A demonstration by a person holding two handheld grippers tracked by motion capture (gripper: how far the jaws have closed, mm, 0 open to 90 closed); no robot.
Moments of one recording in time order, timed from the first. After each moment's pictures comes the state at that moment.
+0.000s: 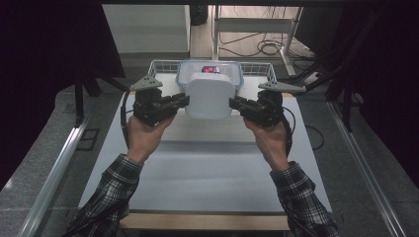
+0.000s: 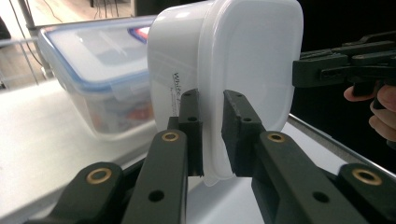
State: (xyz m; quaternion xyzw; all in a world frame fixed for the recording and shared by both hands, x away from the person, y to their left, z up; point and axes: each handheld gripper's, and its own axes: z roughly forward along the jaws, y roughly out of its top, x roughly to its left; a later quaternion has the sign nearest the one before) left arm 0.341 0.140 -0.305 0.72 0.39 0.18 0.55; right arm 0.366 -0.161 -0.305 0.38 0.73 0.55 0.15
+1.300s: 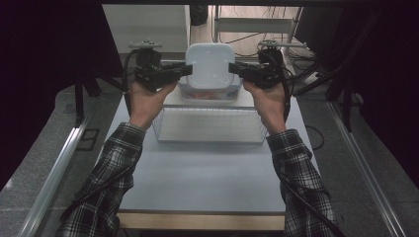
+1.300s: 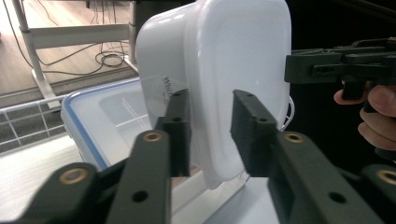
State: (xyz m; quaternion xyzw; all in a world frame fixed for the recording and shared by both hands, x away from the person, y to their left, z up) left arm 0.400 0.145 -0.260 0.71 0.40 0.15 0.56; right arm 0.426 -0.149 -0.246 0.40 0.72 0.55 0.15
